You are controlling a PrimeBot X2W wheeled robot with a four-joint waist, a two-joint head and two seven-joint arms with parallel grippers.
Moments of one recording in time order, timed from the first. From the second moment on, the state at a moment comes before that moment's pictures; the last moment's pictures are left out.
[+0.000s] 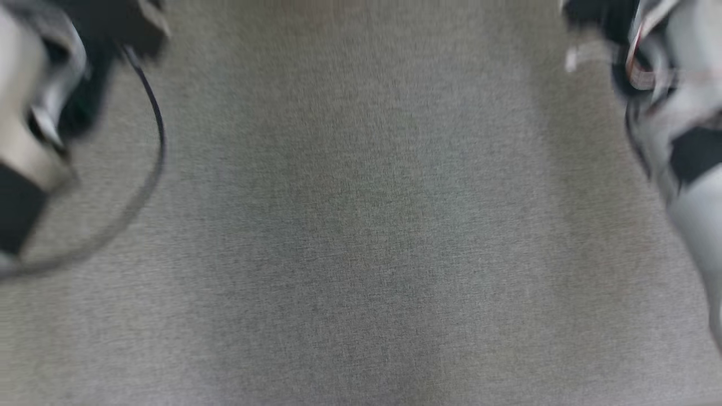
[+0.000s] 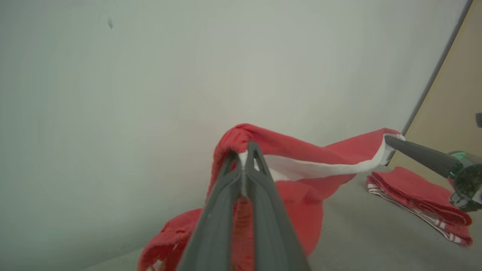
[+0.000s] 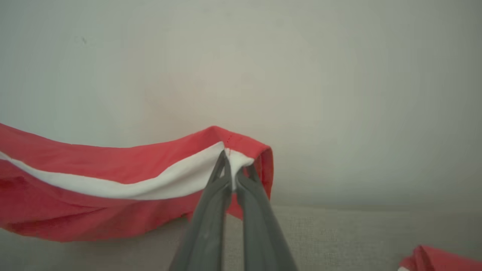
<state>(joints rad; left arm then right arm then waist) -1.34 0.57 -0.86 0.42 -1.05 -0.10 -0.26 -1.26 -0.31 0.50 0.72 0.71 0.13 -0.17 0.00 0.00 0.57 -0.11</state>
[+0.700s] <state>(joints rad) -0.55 0.51 -0.77 0.13 -0.80 -0.06 -0.26 -0.41 -0.41 0.33 0.29 0.67 0.13 -0.03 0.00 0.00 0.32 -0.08</state>
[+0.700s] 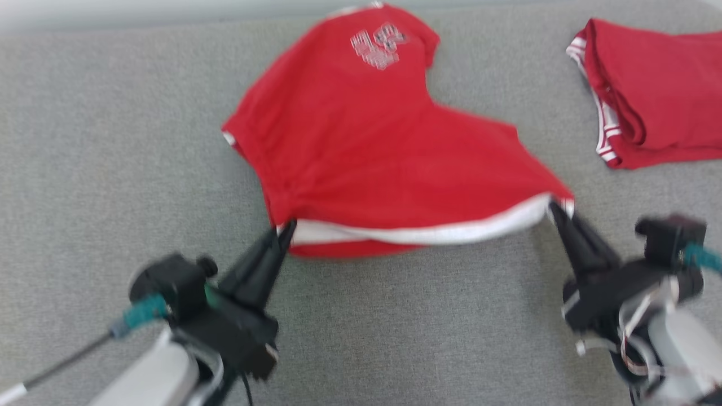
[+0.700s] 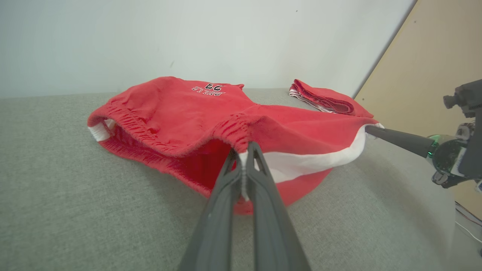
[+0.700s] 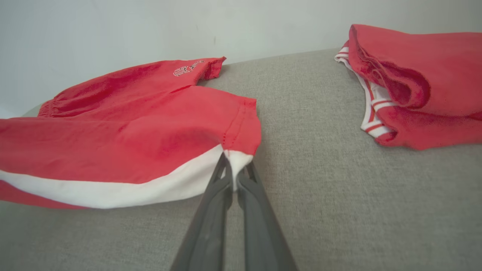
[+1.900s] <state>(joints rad) -0.10 0.34 -0.60 0.09 -0.59 -0.13 -0.26 0.21 -0.27 -0.02 -0.13 0.54 0.13 0.26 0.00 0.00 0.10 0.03</state>
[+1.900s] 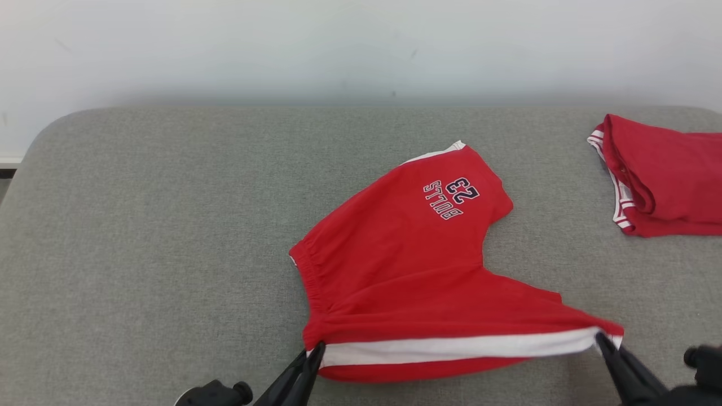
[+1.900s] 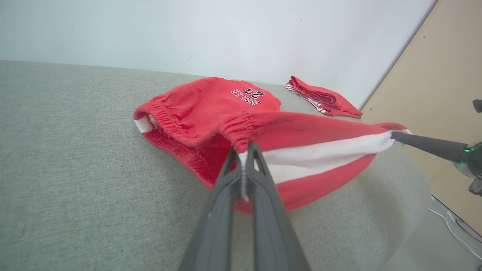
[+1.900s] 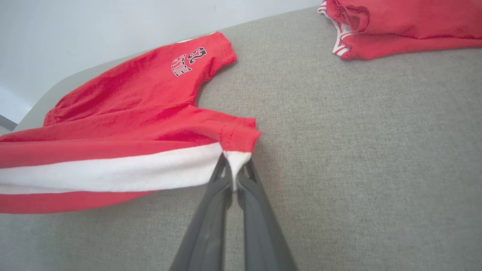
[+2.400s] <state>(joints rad) -0.30 0.26 -0.62 0.13 -0.62 -0.13 -0.26 -0.25 -0.39 0.03 0.08 0.54 0.13 0.33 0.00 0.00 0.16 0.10</state>
